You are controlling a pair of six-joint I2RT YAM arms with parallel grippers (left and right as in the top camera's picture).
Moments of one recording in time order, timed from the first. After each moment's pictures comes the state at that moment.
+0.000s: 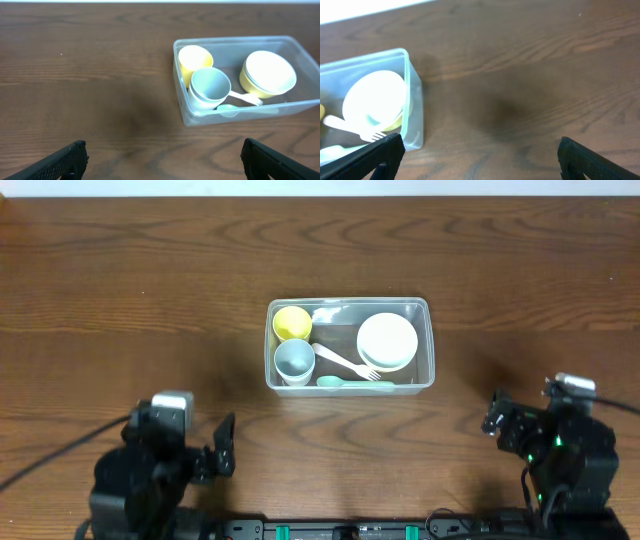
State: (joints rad) left arm -0.19 0.37 0.82 -1.00 0.02 -0.11; right arm 0.00 0.44 0.68 -0.83 0.11 0.24
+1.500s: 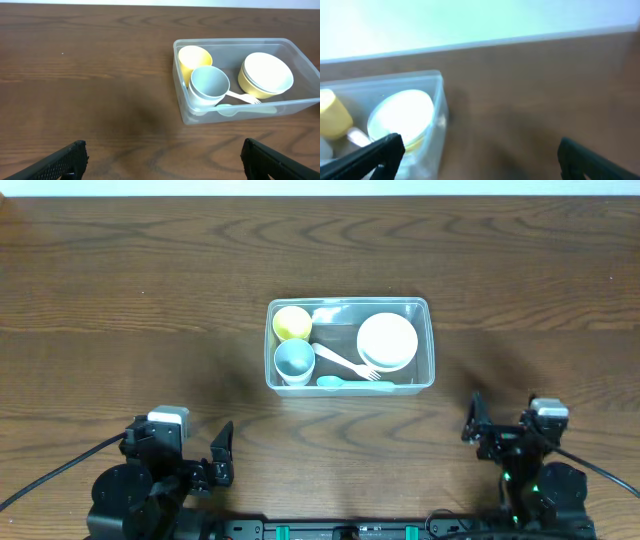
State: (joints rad) left arm -0.19 0.29 0.79 -1.02 0.02 -0.12; right arm 0.05 0.02 0.27 -0.44 0.01 0.17
